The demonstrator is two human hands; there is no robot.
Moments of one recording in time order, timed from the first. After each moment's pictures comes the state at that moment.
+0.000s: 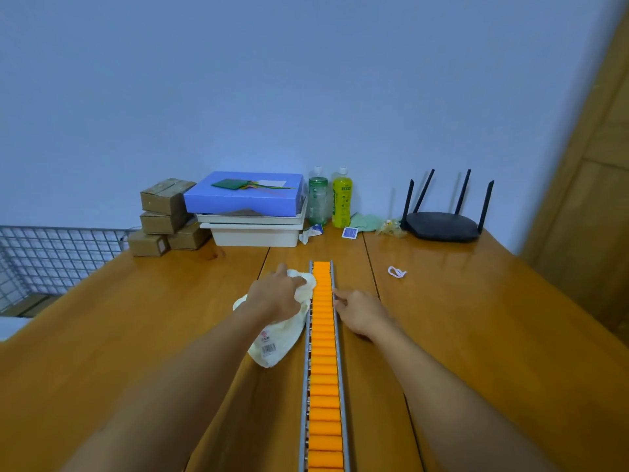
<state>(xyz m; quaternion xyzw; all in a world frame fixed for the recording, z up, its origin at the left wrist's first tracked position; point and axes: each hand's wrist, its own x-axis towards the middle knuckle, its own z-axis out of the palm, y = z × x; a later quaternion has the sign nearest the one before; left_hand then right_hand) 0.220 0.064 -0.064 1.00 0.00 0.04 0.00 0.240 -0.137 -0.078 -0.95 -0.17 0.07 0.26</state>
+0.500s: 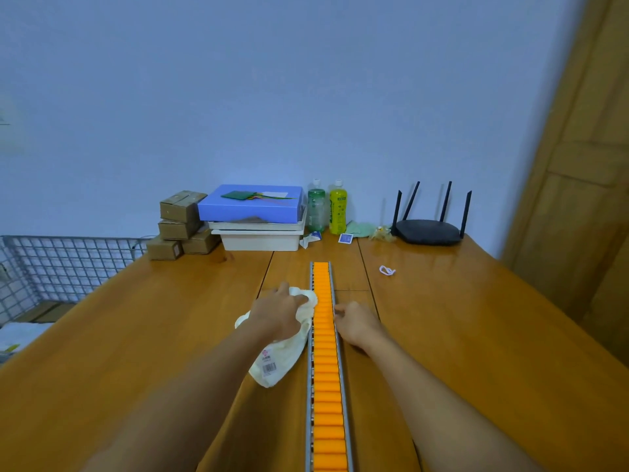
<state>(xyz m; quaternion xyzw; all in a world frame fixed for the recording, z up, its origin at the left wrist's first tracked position) 0.133 0.050 -0.062 1.00 -0.03 0.05 -0.01 0.161 -0.139 -0.075 -0.95 -0.12 0.05 0.30</state>
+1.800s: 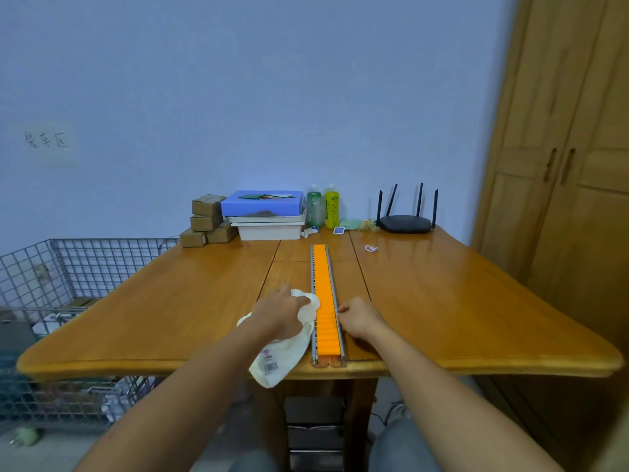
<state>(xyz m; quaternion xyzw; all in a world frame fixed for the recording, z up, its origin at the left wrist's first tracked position) -0.074 0.002 -0.059 1.00 -0.04 0.06 -0.04 -0.038 -0.188 -0.076 -0.93 -0.11 0.06 0.36</state>
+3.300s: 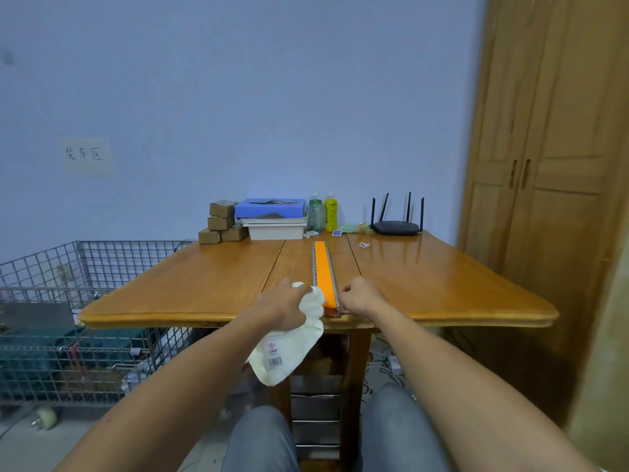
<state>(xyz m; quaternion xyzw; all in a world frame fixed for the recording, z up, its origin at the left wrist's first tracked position) -0.214 -0.024 -0.060 1.00 -0.04 0.07 0.04 -0.143 -0.212 -0.071 -0.94 -0.12 -0.03 0.32</state>
